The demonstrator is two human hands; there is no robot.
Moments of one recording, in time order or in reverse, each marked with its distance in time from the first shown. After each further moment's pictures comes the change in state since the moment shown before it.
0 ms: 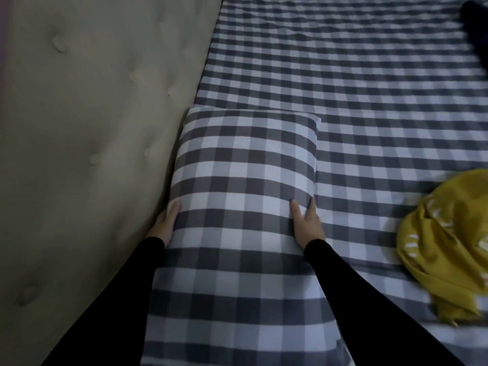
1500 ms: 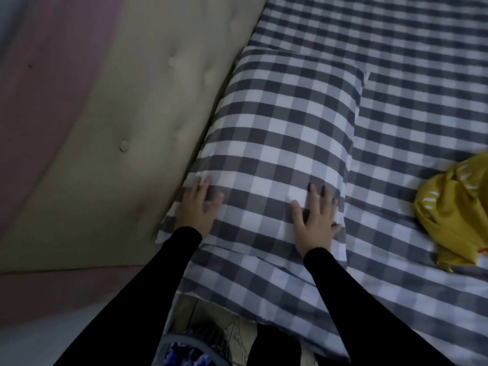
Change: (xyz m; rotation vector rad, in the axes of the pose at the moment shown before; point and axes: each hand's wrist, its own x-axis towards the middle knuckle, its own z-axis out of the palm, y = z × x) left_hand -0.165 -0.121 0.026 0.445 0.331 0.407; right_hand -0.164 0.079 0.023 -0.366 0.105 -0.395
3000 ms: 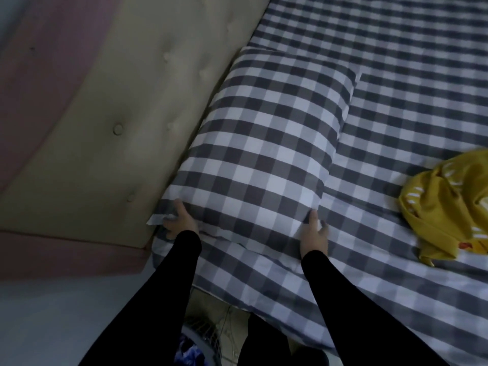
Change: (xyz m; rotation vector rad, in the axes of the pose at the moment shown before) left_hand -0.041 0.017 0.034 -0.939 0.377 -1.101; right_hand -0.017 0.050 -0.010 0.654 -0.059 0.681
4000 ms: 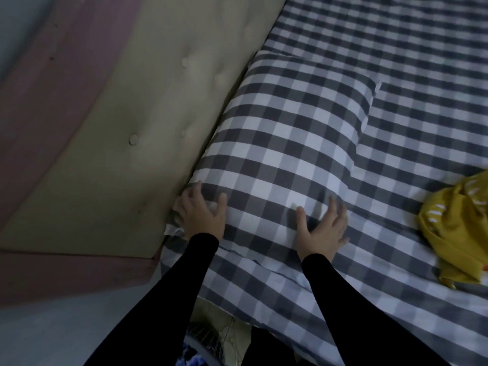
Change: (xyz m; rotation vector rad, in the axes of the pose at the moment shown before) left_hand -0.005 0.021 0.014 0.768 0.027 0.910; right_hand -0.012 -0.027 0.036 -0.492 0.177 -0.577
